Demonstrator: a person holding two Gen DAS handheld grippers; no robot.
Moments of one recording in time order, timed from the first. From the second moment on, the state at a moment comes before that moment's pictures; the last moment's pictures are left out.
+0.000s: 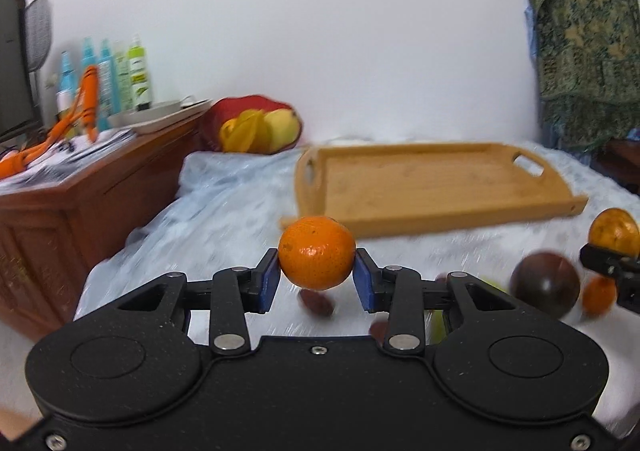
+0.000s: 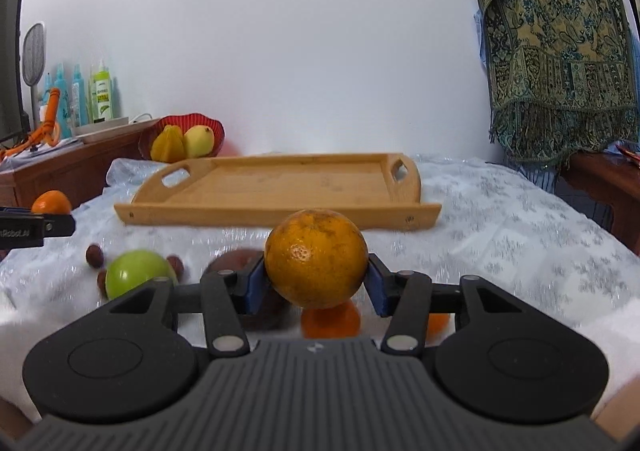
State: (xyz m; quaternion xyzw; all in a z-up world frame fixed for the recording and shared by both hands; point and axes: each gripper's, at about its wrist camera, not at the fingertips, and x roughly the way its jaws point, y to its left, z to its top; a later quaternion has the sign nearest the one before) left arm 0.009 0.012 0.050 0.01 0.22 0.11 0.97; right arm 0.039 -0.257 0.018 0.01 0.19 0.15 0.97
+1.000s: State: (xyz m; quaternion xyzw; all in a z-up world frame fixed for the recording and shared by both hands) left arm 0.051 -0.015 0.151 -0.04 0.25 0.06 0.97; right arm 0.098 -0.279 0.090 0.12 0.25 0.12 0.95
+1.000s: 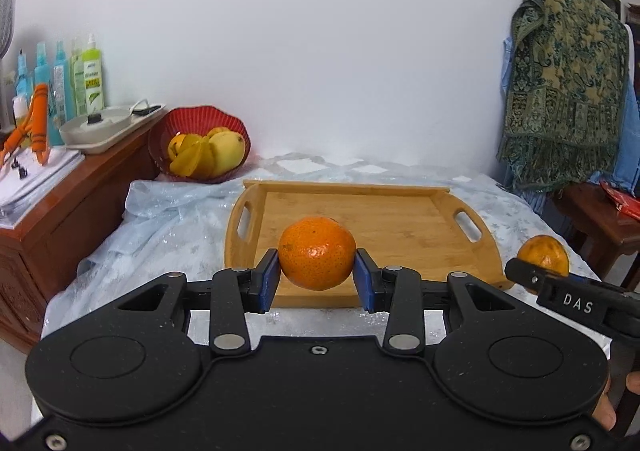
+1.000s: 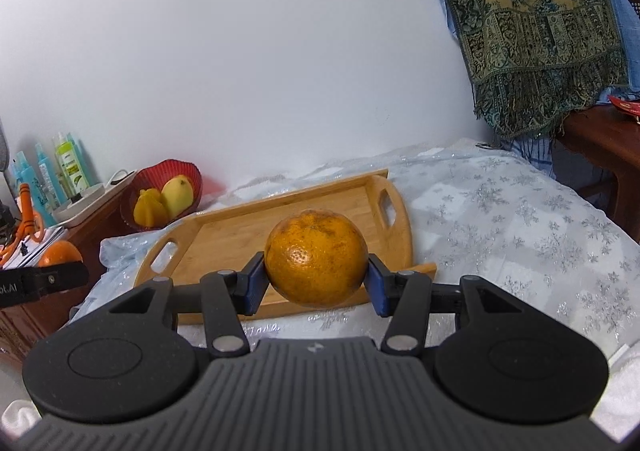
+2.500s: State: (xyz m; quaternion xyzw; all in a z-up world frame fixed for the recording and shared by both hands) left arm 0.222 -0.002 0.045 -0.05 0.36 0.06 0.93; right arm 0.222 -0.242 0.043 0.04 0.34 0.11 0.93
